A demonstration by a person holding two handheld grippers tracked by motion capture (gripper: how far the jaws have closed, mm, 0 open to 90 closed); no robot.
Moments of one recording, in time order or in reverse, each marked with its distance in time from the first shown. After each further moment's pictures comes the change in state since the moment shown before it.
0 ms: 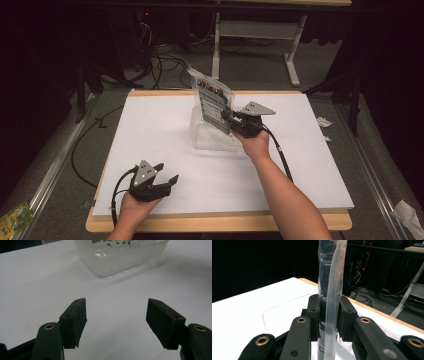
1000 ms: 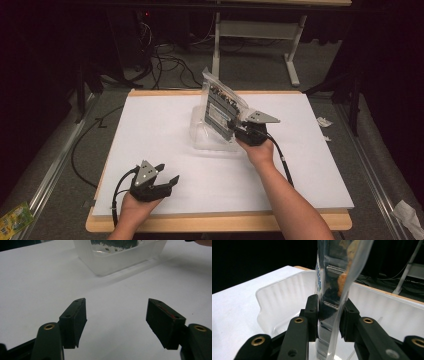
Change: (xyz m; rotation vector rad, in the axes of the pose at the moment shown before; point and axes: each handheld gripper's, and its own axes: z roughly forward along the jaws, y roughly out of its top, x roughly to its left) left arm -0.001 0.000 0.001 0.009 -0.003 0.005; right arm -0.003 -0.028 -0.012 0.070 -0.040 0.081
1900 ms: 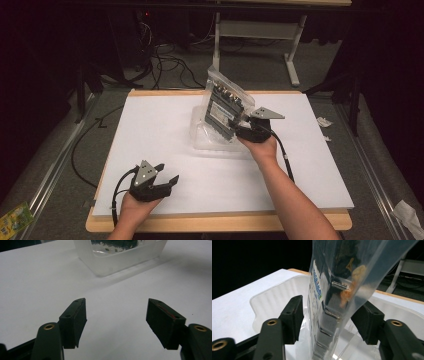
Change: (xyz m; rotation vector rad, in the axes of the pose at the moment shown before) left arm 0.000 0.000 0.000 -0.006 0.001 -0.001; right arm -0.007 0.010 -0.007 0.003 -0.038 0.050
